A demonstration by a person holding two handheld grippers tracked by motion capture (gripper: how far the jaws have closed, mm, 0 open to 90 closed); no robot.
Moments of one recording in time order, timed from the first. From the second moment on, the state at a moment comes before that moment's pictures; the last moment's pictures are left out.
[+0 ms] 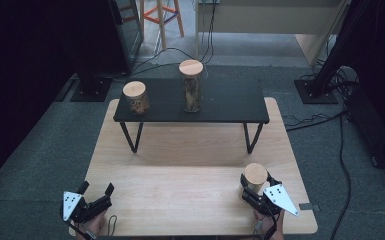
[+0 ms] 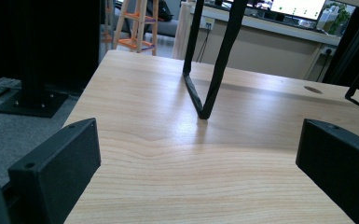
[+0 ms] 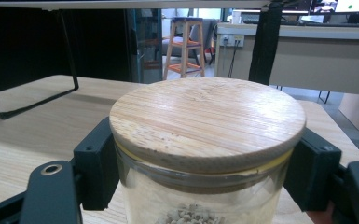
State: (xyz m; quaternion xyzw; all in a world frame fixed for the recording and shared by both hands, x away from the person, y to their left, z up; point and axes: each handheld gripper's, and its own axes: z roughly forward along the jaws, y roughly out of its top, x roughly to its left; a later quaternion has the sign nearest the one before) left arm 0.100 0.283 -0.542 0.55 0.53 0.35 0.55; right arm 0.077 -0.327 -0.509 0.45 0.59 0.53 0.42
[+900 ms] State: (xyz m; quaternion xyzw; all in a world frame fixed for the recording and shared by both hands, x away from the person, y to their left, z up) left arm 0.100 0.286 -0.542 0.55 0.52 0.35 0.55; right arm 0.101 -0.307 -0.454 0.44 0.59 0.53 0.42
